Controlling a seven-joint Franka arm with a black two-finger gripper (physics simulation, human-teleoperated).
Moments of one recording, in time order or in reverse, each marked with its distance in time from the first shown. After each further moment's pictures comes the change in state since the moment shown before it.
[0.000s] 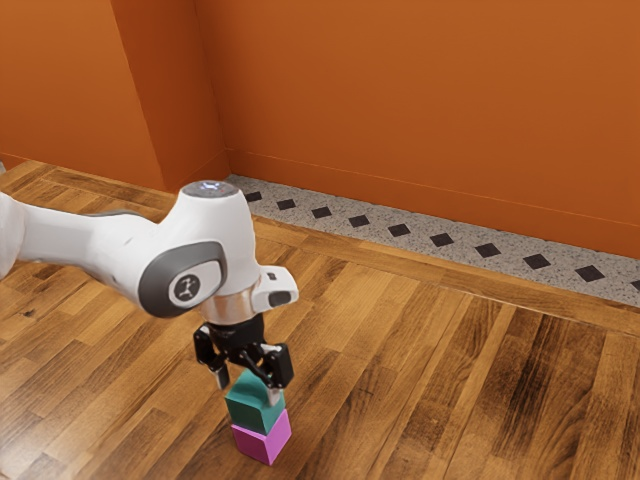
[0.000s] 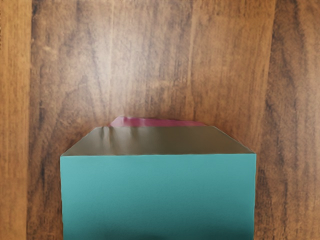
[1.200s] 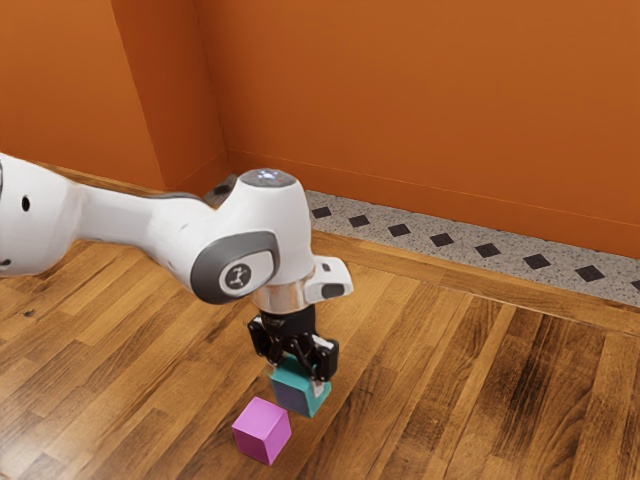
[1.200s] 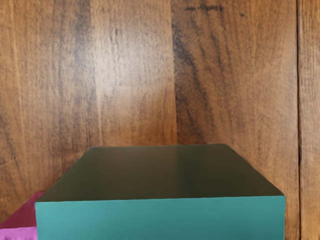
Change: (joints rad) arm -0.032 0.155 -0.075 0.194 0.086 -0.009 -0.025
